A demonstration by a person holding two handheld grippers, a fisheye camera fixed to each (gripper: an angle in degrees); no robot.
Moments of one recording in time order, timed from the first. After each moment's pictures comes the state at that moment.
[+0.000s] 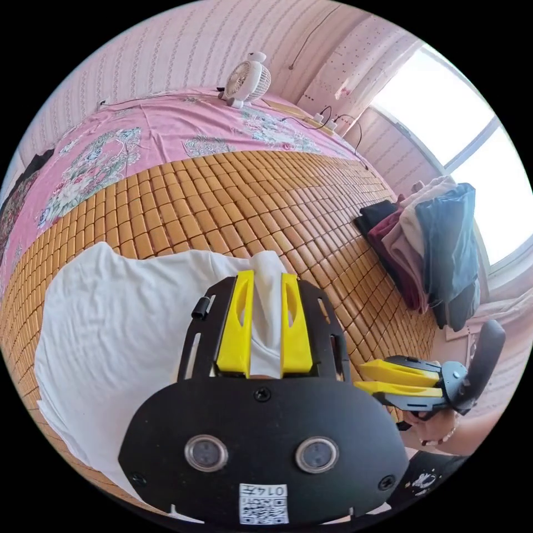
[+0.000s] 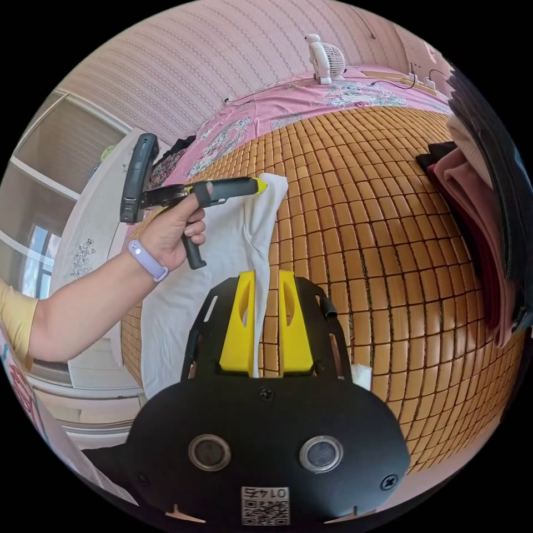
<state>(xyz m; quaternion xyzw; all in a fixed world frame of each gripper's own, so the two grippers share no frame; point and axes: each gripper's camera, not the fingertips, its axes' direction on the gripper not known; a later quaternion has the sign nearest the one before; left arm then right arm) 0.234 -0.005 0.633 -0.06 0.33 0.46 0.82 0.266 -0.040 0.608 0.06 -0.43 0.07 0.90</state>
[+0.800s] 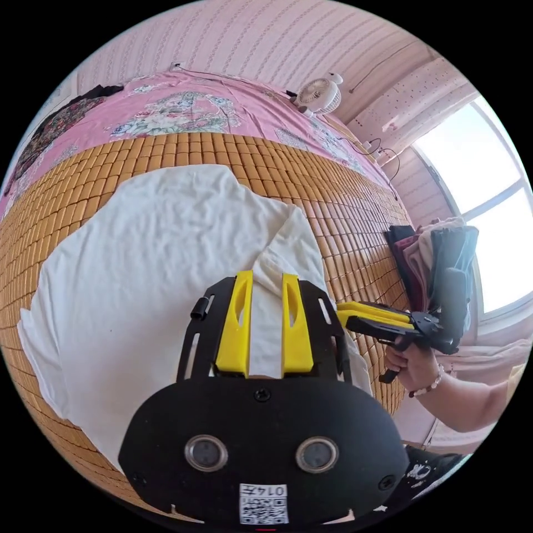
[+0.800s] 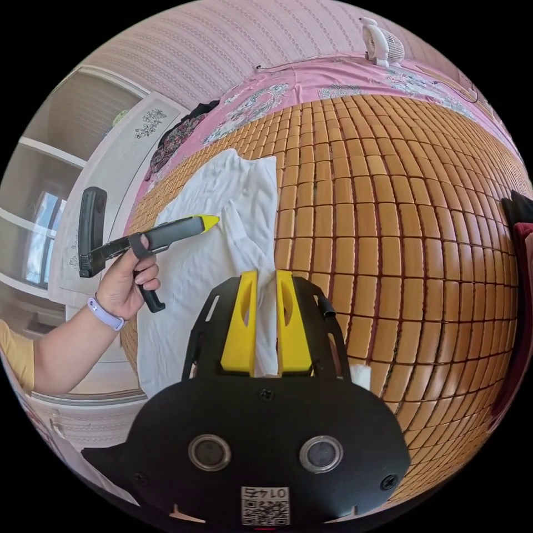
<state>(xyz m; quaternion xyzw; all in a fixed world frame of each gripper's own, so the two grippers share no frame) 0.139 0.010 0.751 -0.07 0.32 0.36 0.87 0.237 -0.099 0.555 0.01 -0.45 -0.02 0.89</state>
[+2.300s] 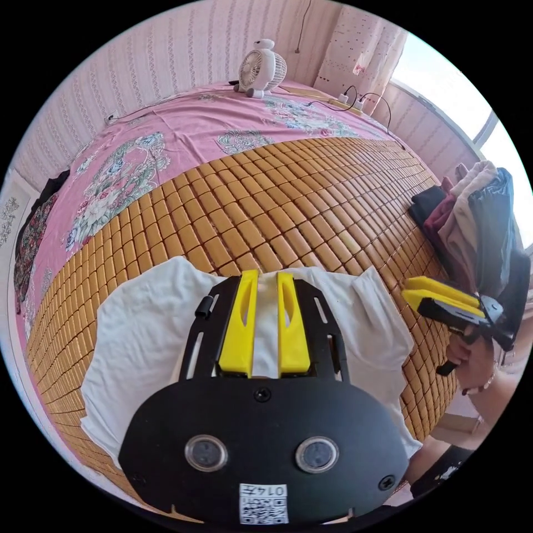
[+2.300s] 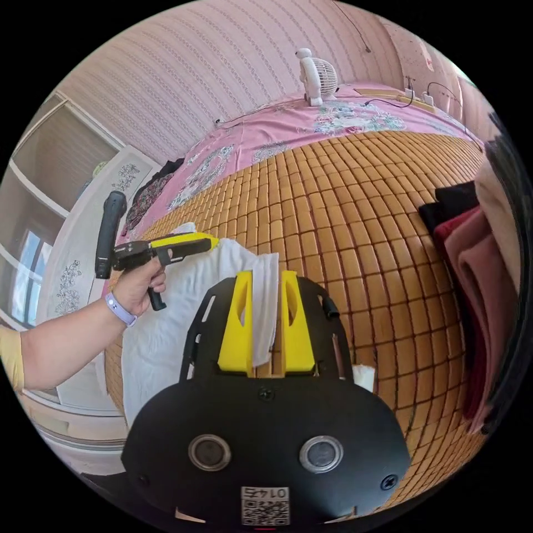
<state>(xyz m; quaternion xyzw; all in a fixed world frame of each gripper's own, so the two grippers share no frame) 0.261 0.043 0.742 0.01 0.24 0.49 0.84 0.300 -0.127 0.551 0.10 -0.39 0.09 0.91</state>
